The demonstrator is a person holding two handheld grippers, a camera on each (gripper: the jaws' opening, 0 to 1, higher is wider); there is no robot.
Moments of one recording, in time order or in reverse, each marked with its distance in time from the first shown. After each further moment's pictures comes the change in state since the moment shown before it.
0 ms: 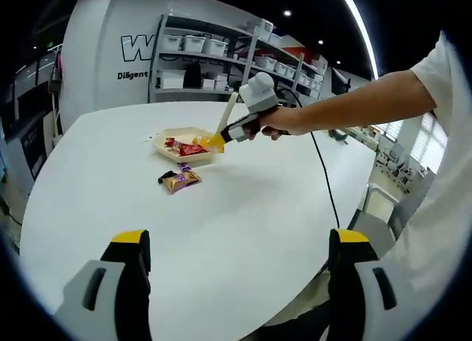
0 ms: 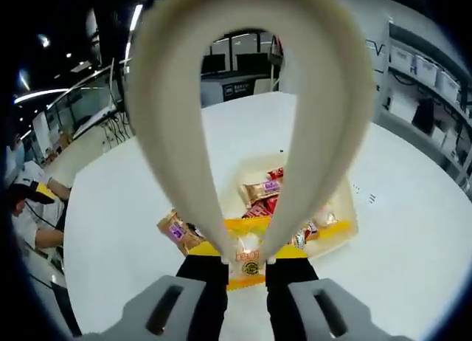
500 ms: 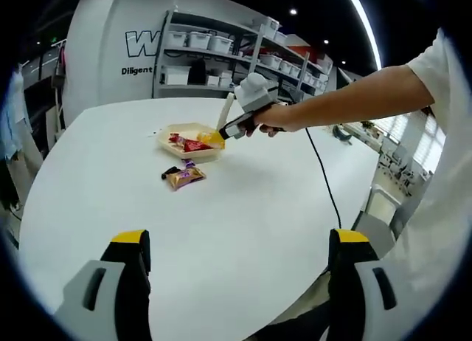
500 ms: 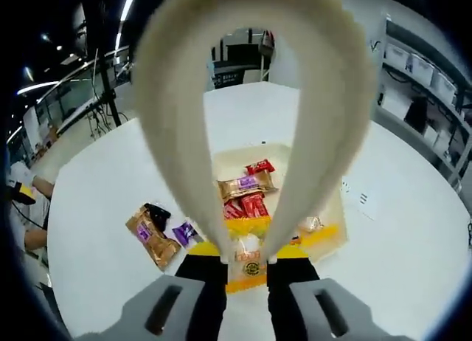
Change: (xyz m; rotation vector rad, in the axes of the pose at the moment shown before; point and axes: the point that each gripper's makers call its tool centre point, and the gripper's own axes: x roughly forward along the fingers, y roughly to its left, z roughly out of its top) left arm 0.008 0.008 -0.002 -0.020 0.019 0.016; right arm 0.029 -0.036 0.001 -0.023 0.047 -0.056
